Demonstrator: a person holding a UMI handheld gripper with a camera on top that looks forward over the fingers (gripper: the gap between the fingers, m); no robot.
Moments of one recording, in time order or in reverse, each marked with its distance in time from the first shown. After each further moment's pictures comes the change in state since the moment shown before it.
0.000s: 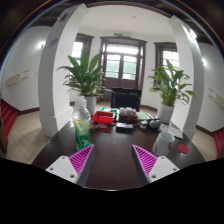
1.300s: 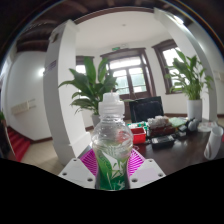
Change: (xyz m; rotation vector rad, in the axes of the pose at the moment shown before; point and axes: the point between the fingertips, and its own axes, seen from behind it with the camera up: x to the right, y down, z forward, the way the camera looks) arm -0.152 -0.035 0.193 0.237 -0.179 0.215
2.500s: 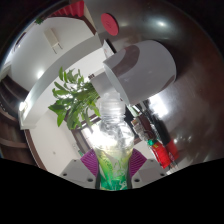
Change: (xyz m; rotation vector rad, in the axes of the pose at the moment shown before) arm 0.256 -0.101 -0.045 0.480 -0.008 1.919
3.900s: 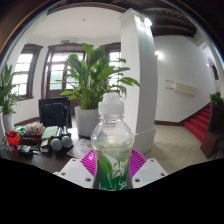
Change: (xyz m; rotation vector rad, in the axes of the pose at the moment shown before) arm -0.107 -0.291 0.021 0.178 0.489 -2.085
